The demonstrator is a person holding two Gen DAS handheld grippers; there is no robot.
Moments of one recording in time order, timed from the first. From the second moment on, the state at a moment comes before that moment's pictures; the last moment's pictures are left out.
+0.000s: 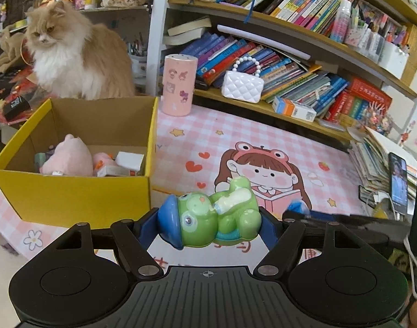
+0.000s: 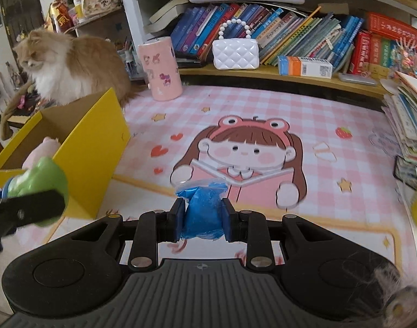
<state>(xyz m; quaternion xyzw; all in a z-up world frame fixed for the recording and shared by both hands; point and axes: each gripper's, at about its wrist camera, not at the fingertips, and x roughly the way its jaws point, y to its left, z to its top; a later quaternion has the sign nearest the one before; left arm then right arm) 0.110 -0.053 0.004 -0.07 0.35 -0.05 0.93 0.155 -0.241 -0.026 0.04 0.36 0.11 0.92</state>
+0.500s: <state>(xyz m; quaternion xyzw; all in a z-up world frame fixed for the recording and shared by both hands) 0.055 0.038 -0.008 -0.07 0.35 -0.06 0.93 0.081 -0.147 -0.022 0.00 0.38 0.11 0.92</state>
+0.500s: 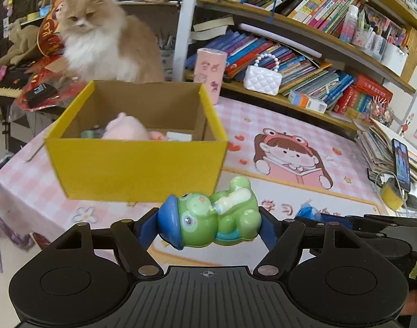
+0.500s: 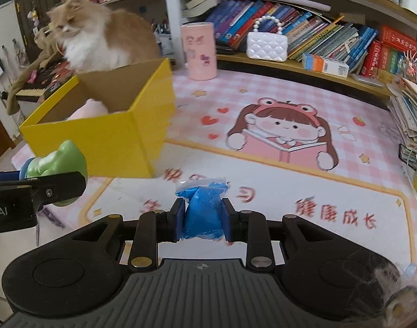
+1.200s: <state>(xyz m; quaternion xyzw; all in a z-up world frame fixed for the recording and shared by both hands) 0.006 0.142 -0.004 -0.09 0.33 -0.03 0.94 0.033 -0.038 -0.016 -0.02 0.35 0.14 0.93</state>
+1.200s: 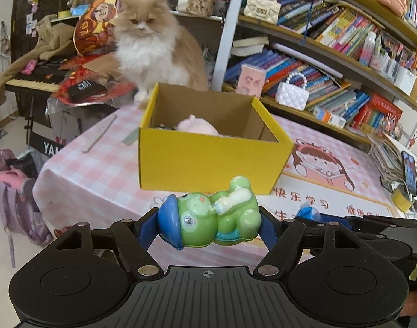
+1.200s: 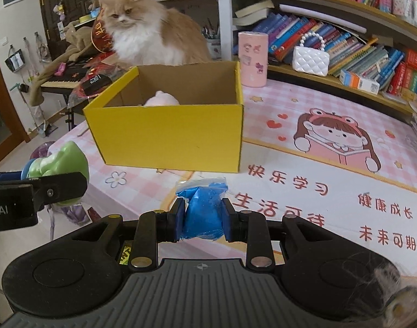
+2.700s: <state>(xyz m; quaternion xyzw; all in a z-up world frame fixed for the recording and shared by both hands) 0.183 0.148 0.005 -0.06 0.32 0.00 0.95 0.235 0.027 -0.018 -0.12 0.33 0.24 0.91</state>
